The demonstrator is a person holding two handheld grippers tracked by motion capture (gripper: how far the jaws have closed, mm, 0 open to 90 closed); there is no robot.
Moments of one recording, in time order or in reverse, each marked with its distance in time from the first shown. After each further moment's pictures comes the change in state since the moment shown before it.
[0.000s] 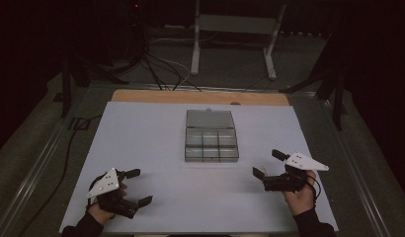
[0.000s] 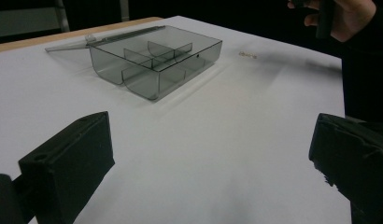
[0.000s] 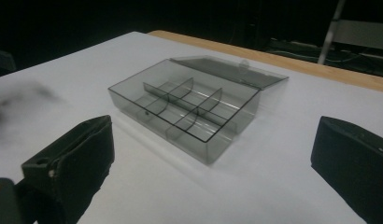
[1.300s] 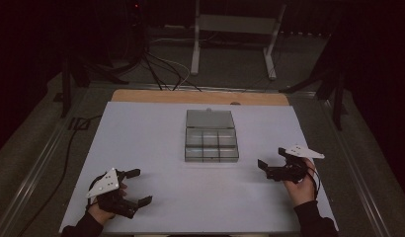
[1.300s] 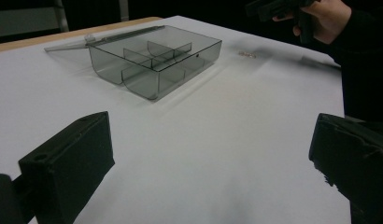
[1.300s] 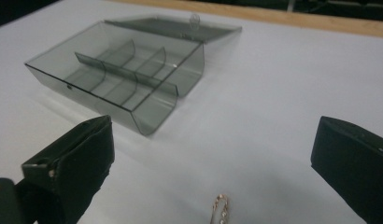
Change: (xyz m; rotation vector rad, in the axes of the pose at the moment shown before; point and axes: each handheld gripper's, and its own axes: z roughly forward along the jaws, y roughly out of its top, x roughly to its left) left arm 0.001 0.000 0.000 0.001 -0.002 0.001; right arm -0.038 -0.013 0.020 0.148 -0.124 0.095
